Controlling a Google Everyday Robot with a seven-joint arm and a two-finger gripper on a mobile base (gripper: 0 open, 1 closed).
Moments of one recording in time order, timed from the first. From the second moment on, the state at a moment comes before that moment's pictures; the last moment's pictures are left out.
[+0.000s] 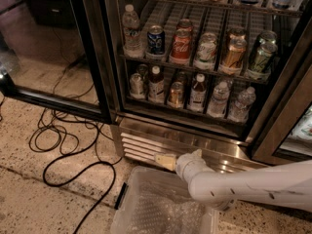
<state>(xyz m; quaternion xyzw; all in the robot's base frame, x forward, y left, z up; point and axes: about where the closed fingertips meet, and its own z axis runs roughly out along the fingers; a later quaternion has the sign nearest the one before) 0.581 -0.098 0.545 -0.05 0.87 0.11 0.48</state>
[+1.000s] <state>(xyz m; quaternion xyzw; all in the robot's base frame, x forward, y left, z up) 0.662 -0.132 0.558 0.07 0.82 0.12 0.55</state>
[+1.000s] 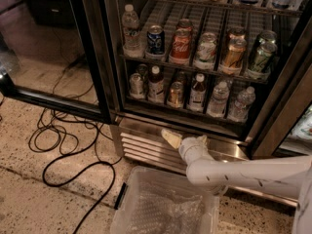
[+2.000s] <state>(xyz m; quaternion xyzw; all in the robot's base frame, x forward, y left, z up) 0.704 -0.135 0.566 0.08 0.78 0.11 0.61</state>
